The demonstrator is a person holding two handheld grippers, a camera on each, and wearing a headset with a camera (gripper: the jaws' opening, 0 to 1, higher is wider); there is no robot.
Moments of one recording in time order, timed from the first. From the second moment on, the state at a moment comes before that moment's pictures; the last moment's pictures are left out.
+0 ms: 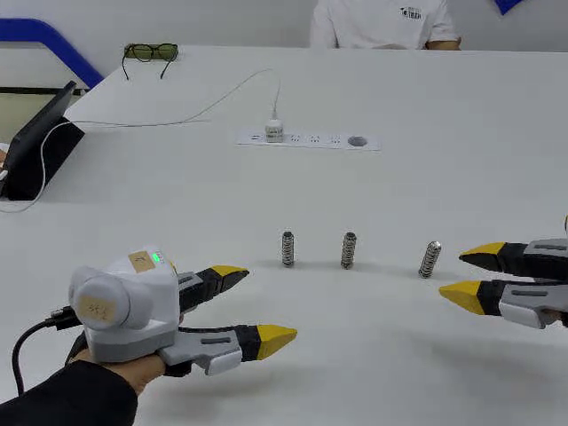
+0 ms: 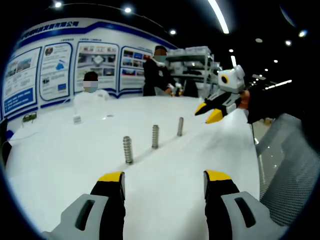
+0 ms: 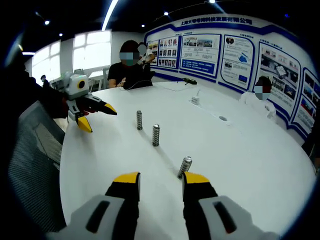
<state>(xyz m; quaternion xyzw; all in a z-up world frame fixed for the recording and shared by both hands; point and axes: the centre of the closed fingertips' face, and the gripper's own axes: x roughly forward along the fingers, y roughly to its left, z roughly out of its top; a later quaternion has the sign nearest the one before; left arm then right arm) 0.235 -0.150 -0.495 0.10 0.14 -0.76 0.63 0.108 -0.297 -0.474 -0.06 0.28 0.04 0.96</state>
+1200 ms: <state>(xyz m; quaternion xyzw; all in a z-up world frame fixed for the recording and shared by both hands) 0.239 -0.148 -0.499 0.10 0.14 -0.75 0.63 0.092 -0.303 -0.483 -0.05 0.26 0.03 0.96</state>
